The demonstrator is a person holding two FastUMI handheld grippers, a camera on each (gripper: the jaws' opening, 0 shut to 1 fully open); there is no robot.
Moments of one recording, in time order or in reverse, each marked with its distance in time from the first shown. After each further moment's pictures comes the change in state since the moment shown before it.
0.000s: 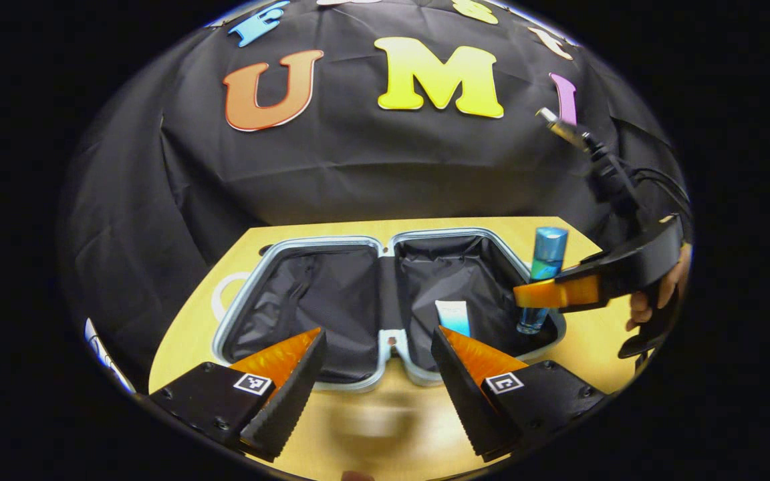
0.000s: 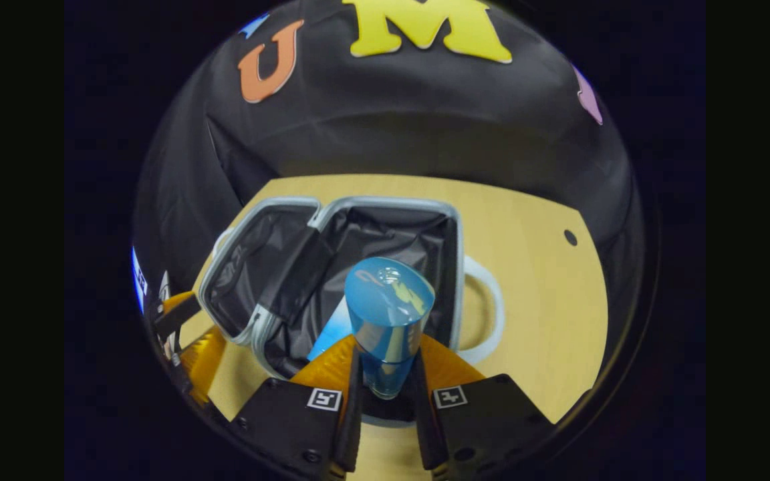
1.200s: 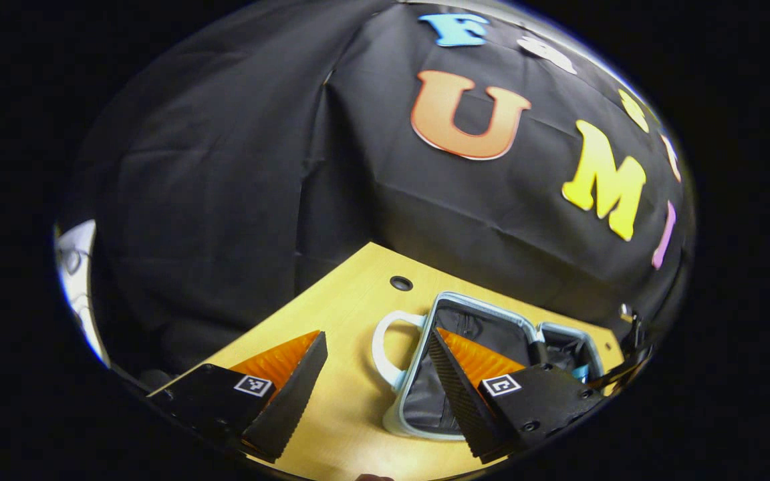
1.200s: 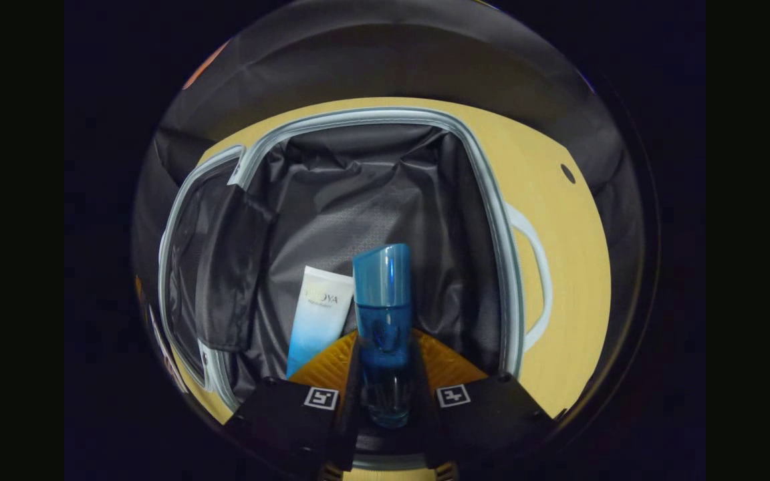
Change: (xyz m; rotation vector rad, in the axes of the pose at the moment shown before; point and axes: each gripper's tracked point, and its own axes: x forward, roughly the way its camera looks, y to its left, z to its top) left arm 0.051 0.260 0.007 -0.543 -0.129 0.183; right arm 0.070 -0.003 -0.022 0.184 0.283 -0.209
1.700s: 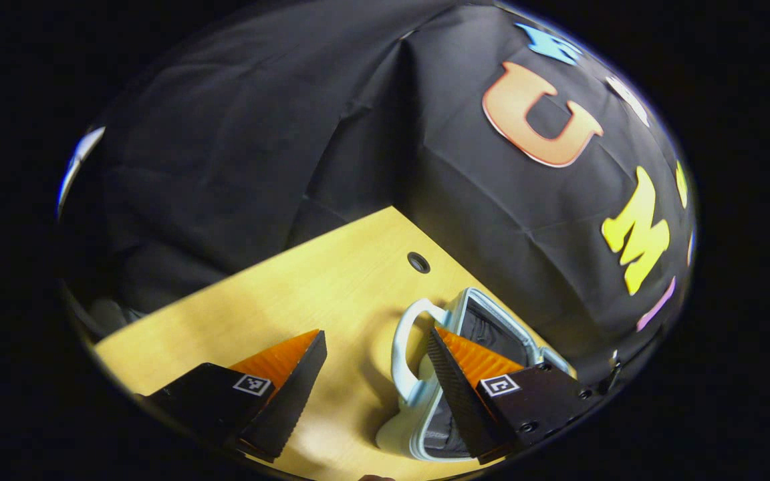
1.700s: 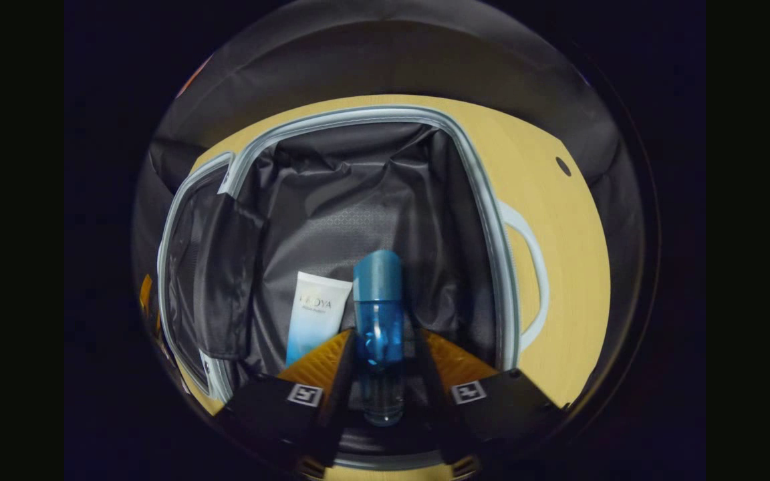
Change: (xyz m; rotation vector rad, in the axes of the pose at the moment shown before) left arm 0.051 0.016 -0.039 -0.342 0.142 -0.072; right arm -0.001 0.000 0.001 0.025 0.018 0.011
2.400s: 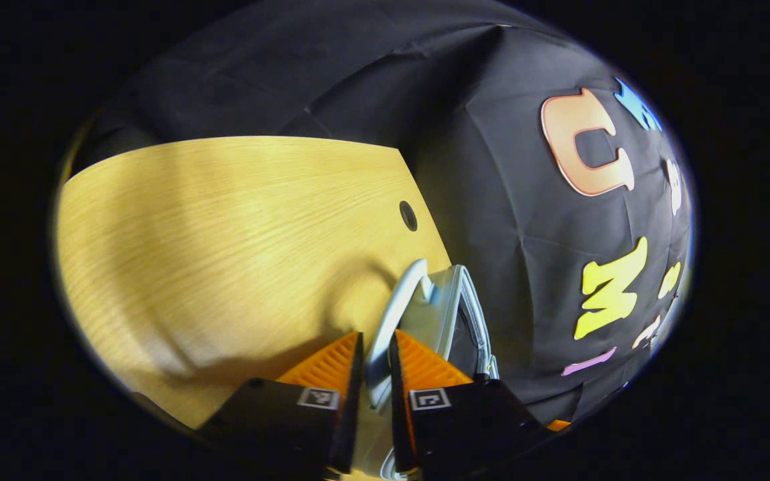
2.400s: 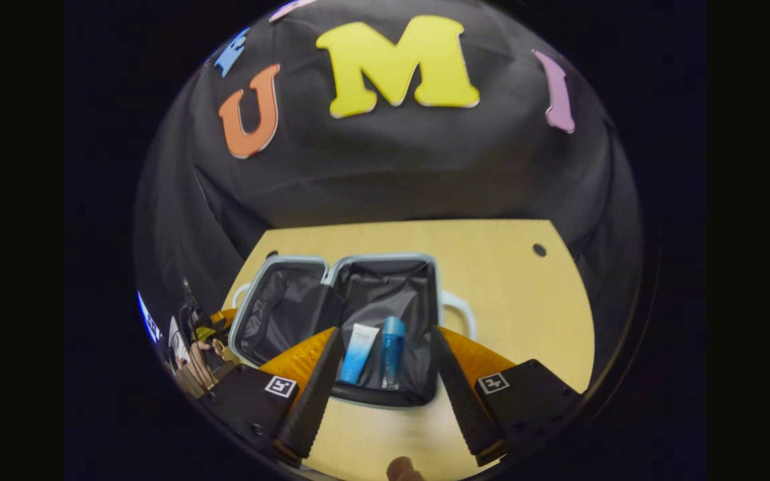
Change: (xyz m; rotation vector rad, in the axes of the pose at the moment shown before) left arm 0.046 -0.019 -0.043 -0.269 0.183 -0.147; right arm -0.243 -0.046 0.035 -0.045 -0.533 0.135
